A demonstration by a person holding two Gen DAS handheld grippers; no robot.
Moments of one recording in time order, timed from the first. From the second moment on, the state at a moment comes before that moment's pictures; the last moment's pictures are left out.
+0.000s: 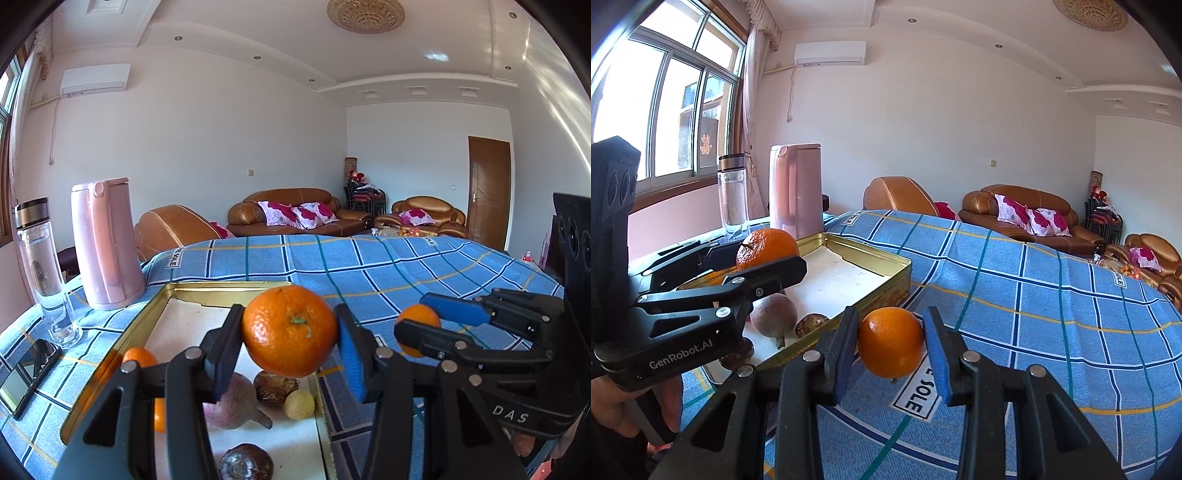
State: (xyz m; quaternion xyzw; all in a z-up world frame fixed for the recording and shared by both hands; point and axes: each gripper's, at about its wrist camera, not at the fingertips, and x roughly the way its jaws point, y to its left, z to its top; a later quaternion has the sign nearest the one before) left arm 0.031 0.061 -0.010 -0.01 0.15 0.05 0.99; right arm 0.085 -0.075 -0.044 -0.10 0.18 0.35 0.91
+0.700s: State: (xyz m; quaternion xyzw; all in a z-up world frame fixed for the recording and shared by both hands) left arm 0.013 0.123 -0.023 -0.03 0.17 0.11 0.98; right arm 0.068 -0.008 -0.049 -0.13 0.18 0.41 0.88
